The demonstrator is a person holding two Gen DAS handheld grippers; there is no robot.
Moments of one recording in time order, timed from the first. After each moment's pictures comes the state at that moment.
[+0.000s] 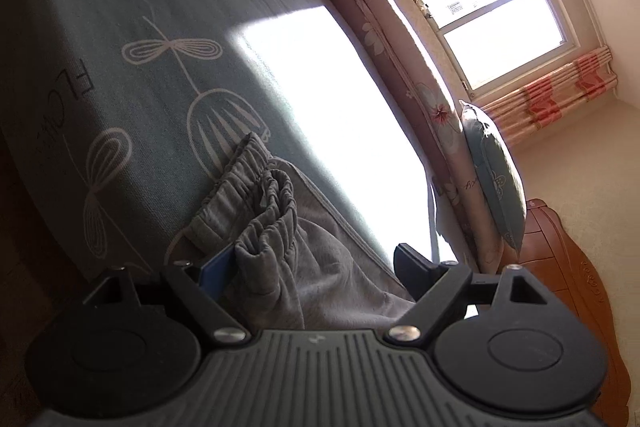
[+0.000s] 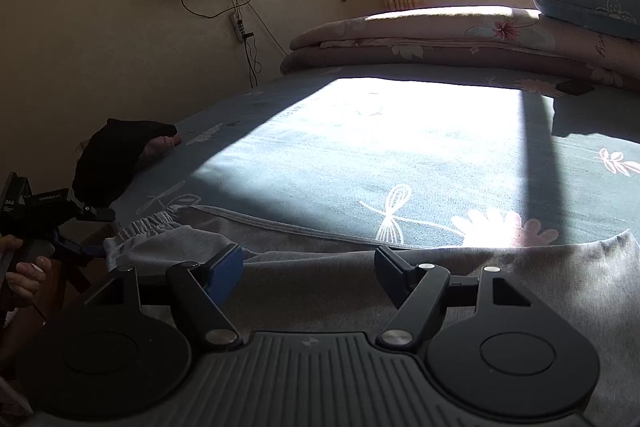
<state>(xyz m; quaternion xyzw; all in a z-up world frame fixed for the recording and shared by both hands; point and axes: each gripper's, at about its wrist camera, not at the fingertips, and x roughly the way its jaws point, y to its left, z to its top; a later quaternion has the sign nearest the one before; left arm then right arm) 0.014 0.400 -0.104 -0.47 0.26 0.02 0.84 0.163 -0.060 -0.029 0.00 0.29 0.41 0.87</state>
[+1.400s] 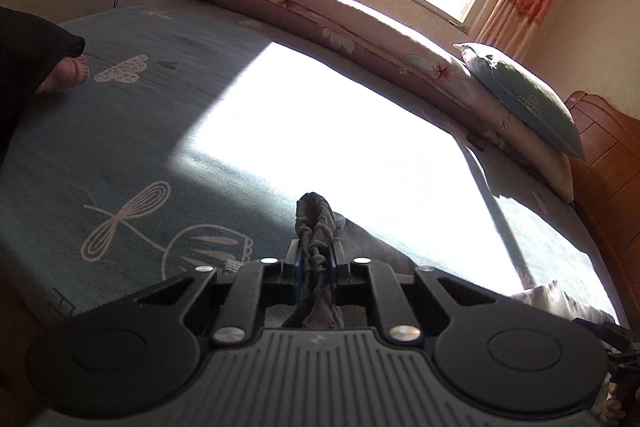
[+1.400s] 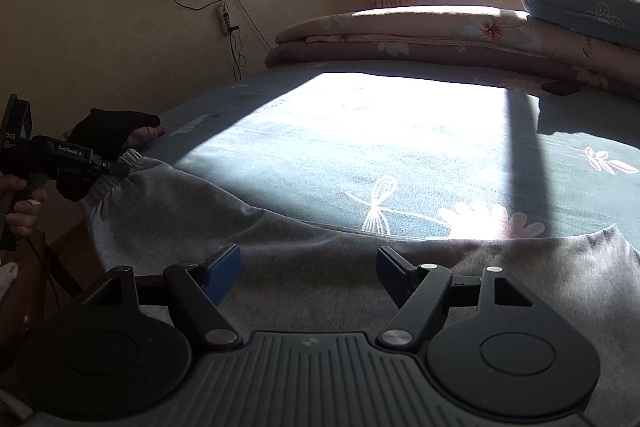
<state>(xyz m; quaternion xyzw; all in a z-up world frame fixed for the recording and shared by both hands) 0.085 0.372 -0.018 -0.23 0.29 0.06 0.93 0.156 -0.058 -0.035 -0.01 0.29 0.38 0.88</state>
